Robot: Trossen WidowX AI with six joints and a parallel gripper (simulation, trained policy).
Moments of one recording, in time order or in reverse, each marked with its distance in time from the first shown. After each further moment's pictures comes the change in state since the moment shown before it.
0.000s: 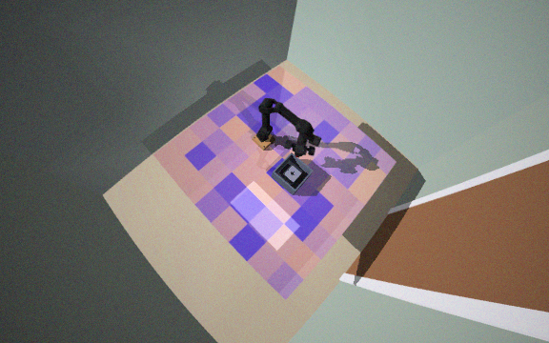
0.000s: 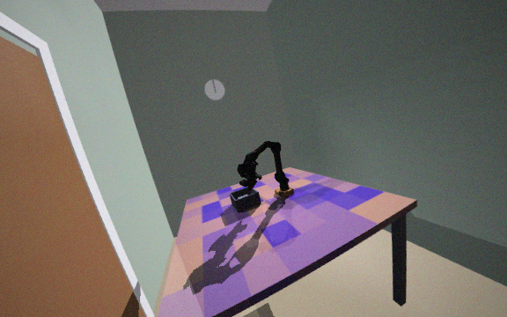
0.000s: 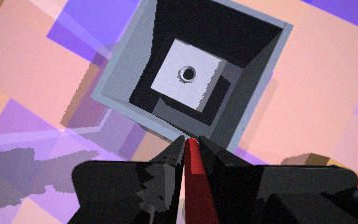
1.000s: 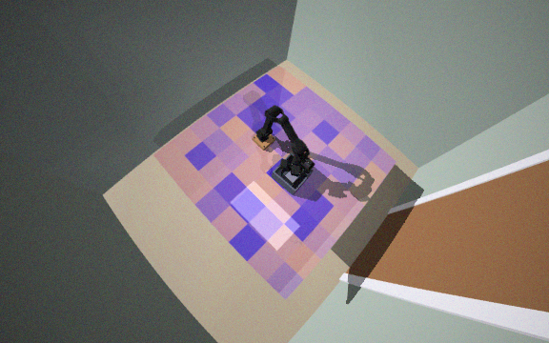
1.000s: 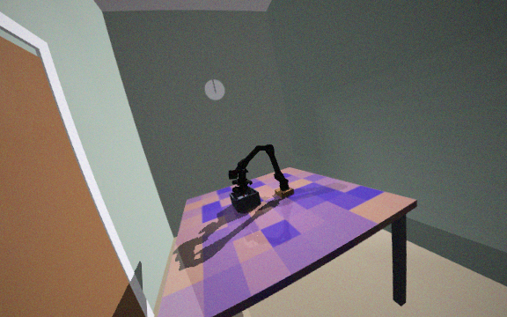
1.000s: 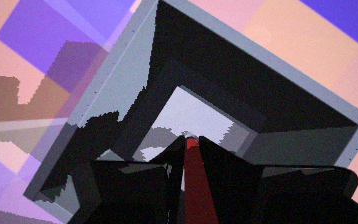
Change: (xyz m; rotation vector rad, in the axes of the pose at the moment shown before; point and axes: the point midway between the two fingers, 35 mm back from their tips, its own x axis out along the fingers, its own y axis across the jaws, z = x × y) arm 0.083 0.002 0.080 -0.120 0.060 -0.010
